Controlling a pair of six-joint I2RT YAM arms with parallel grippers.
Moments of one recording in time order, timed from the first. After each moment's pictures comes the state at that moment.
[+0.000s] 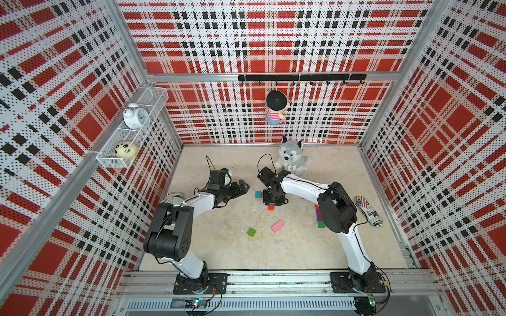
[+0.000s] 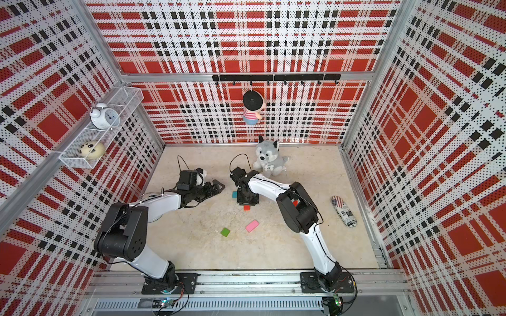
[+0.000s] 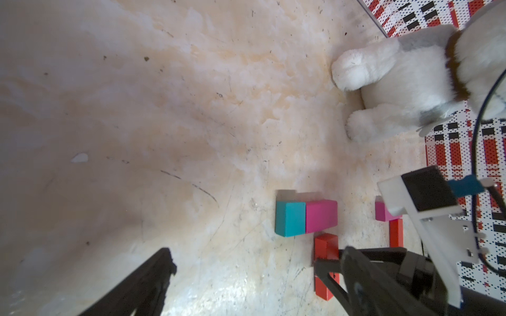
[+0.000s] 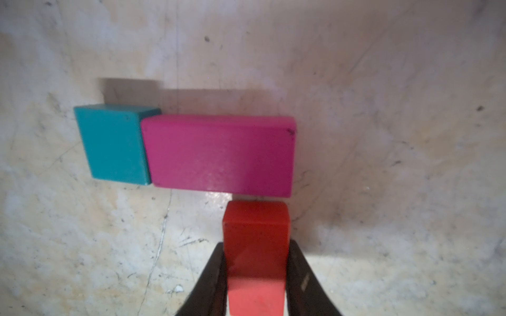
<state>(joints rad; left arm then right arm) -0.17 1.63 0.82 -0.01 0.40 -0.55 0.76 2.23 1.75 -0.88 -0.01 0.74</state>
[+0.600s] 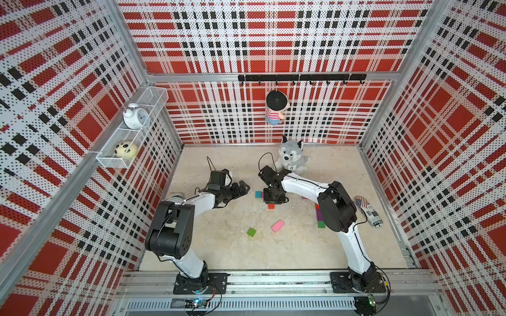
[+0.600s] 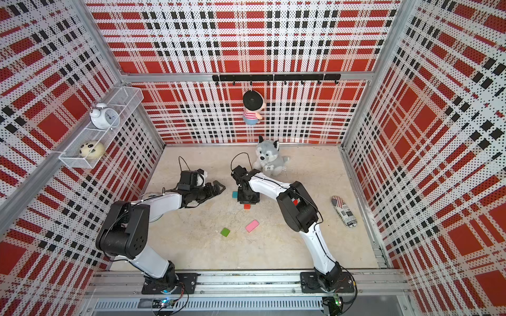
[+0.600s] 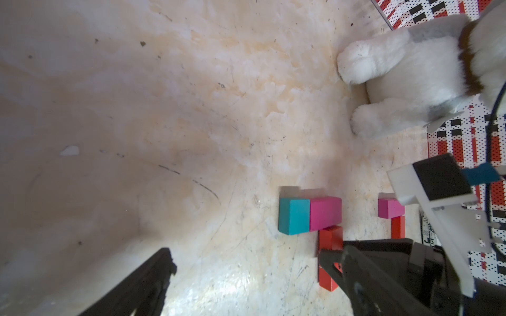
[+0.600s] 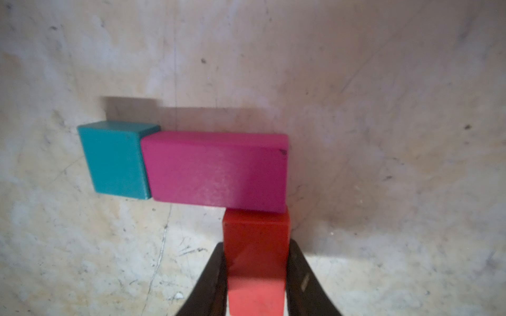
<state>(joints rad) -0.17 1.65 0.82 -0.01 0.41 -0.55 0.74 2.24 1.77 -0.88 -0.02 0.72</state>
